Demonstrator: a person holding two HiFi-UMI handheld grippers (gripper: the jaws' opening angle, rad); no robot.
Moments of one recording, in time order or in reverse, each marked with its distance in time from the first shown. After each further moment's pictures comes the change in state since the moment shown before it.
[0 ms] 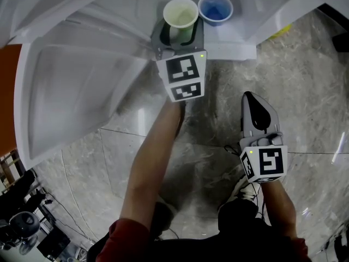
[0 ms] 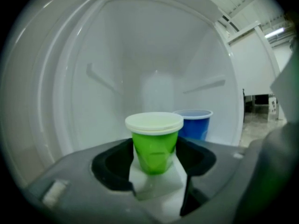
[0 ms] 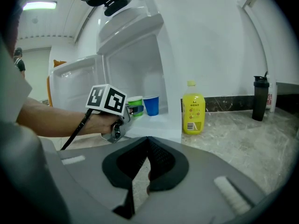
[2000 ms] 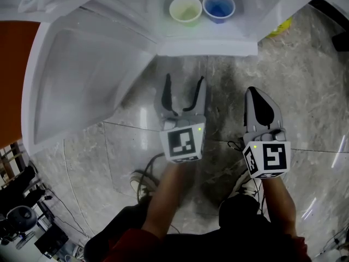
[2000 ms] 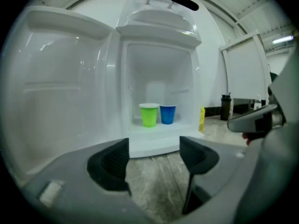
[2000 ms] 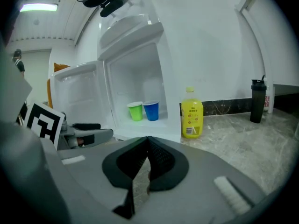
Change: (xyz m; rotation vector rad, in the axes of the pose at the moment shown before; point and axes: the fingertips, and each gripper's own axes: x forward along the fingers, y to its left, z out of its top) left arm -0.159 -0.027 -0.038 -0.082 0.075 0.031; right arm -0.014 0.003 0.013 0.011 -0.041 -0.006
